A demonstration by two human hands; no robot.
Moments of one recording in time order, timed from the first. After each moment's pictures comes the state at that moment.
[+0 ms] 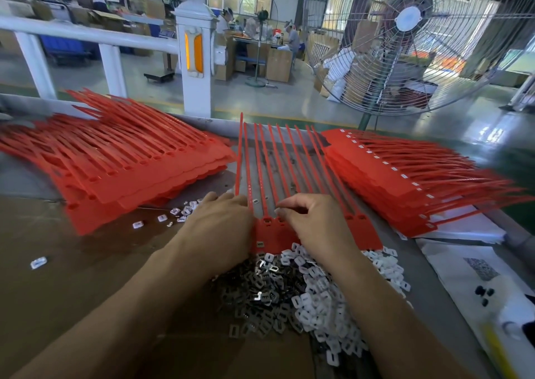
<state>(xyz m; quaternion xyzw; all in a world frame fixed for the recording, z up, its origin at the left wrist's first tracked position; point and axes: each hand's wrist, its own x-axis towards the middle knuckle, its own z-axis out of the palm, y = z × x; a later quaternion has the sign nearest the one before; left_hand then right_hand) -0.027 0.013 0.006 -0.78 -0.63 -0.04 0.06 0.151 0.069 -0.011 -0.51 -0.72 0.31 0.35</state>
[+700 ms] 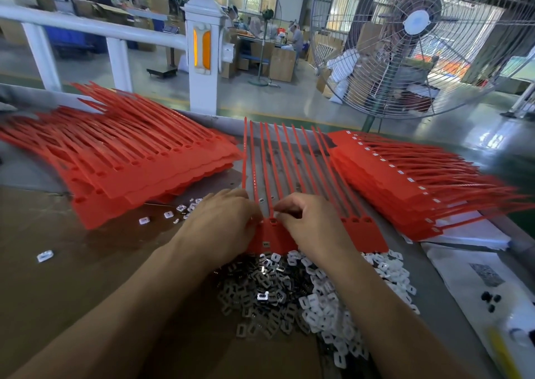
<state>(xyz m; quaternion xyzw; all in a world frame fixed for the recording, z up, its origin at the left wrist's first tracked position) -0.040 0.017 0.000 -0.75 -0.64 -0.16 -0.03 0.138 0.074 -0.017 -0.50 -0.78 0.24 0.30</state>
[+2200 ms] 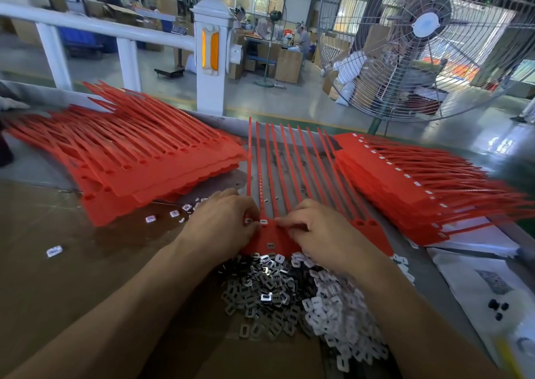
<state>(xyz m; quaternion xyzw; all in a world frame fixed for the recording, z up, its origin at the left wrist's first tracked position) -0.048 0.021 -0.015 -0.69 -0.69 -0.23 -0.07 0.152 0.071 0.001 -0.46 -0.87 0.17 0.10</state>
